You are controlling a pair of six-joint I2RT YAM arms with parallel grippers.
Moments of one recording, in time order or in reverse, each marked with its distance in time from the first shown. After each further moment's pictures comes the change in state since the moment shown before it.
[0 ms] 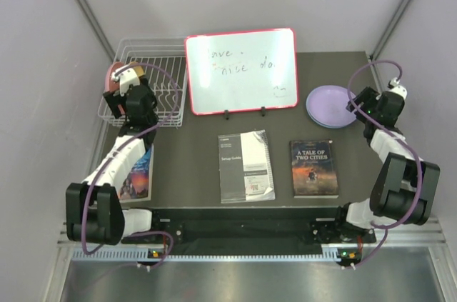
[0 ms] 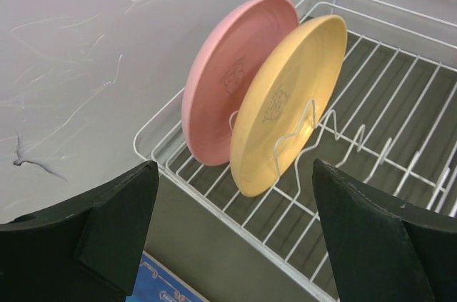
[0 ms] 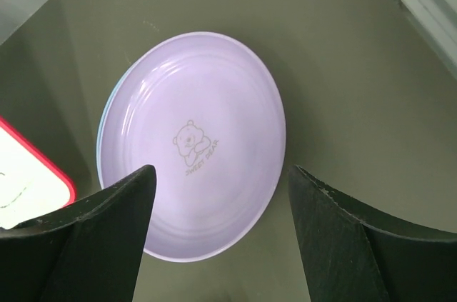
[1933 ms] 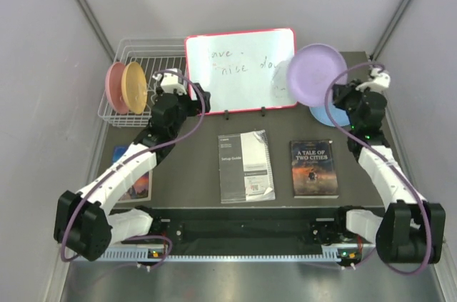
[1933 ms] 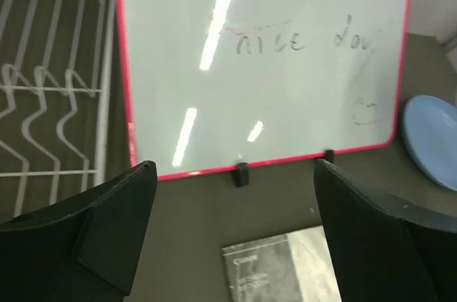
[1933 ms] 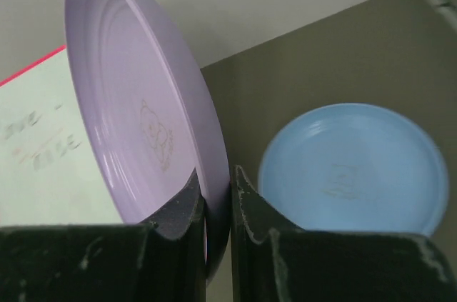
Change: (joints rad) left arm -0.340 -0.071 0.007 -0.076 0.580 -0.326; right arm 0.357 -0.277 -0.063 0.169 0.026 0.034
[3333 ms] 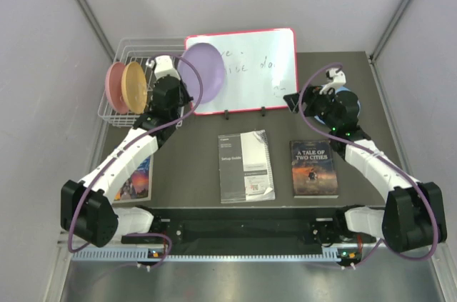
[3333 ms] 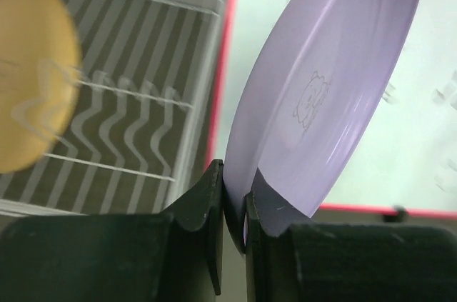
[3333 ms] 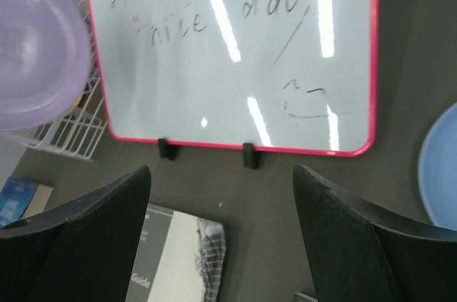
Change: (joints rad) left arm 0.037 0.094 0.222 -0.194 -0.347 0.061; right arm 0.166 0.043 0.016 -0.044 -0.171 -0.030
